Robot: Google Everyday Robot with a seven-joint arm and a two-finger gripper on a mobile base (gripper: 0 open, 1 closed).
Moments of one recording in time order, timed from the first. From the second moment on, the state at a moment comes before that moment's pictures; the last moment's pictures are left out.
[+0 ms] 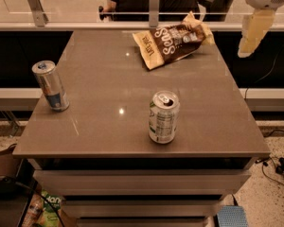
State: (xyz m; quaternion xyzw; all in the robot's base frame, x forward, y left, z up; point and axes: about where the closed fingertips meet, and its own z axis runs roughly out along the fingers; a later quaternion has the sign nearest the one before) arm 0.618 -0.238 1.013 -0.70 0.65 -0.17 0.24
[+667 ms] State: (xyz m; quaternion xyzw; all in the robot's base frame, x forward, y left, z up) arm 0.683 -0.205 0.986 -0.74 0.61 -0.09 0.27
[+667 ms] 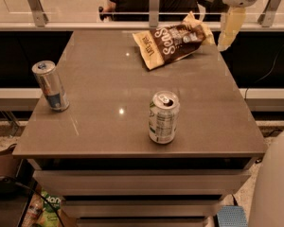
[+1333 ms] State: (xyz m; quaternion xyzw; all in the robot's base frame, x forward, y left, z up) arm 0.703 -0.190 0.978 -0.75 0.60 -0.11 0.27
